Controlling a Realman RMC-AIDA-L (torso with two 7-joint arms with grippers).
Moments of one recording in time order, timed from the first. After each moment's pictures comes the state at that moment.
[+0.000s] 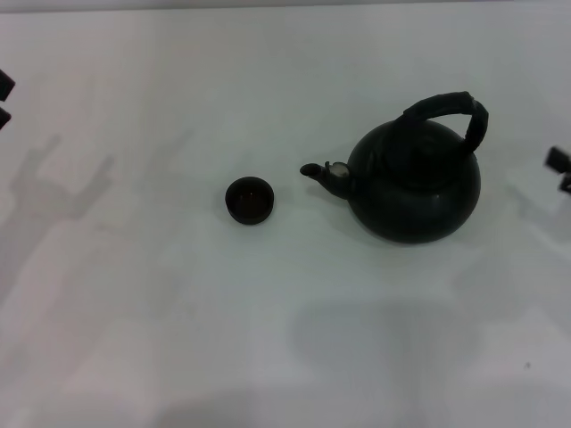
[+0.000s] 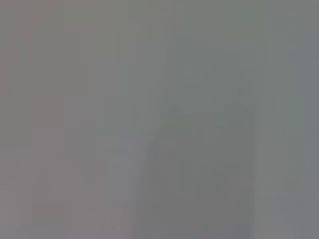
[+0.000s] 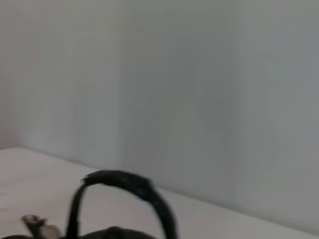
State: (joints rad) left arm -0.14 -2.08 0.83 0.38 -2.12 -1.61 2.38; right arm -0.07 2.01 -1.16 -0.85 -1.19 -1.25 0.98
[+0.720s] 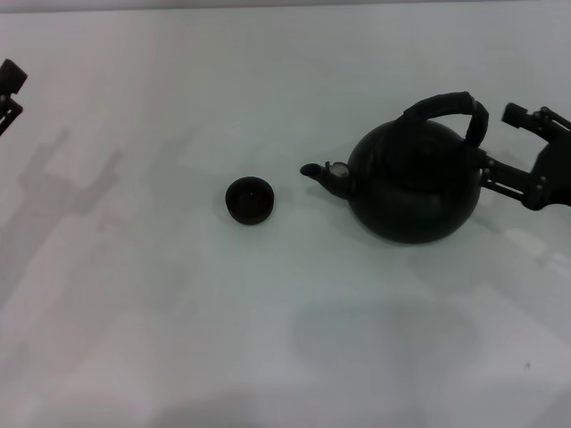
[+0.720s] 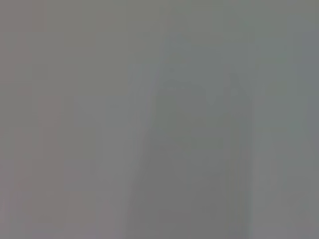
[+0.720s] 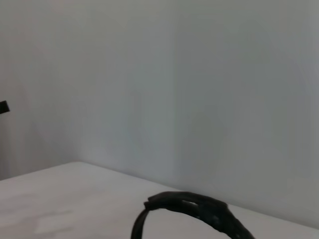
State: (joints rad) left arm -0.17 -2.08 0.83 0.35 -2.12 -1.60 2.39; right arm 0.10 2.02 -1.22 -0.68 -1.19 -1.28 0.98
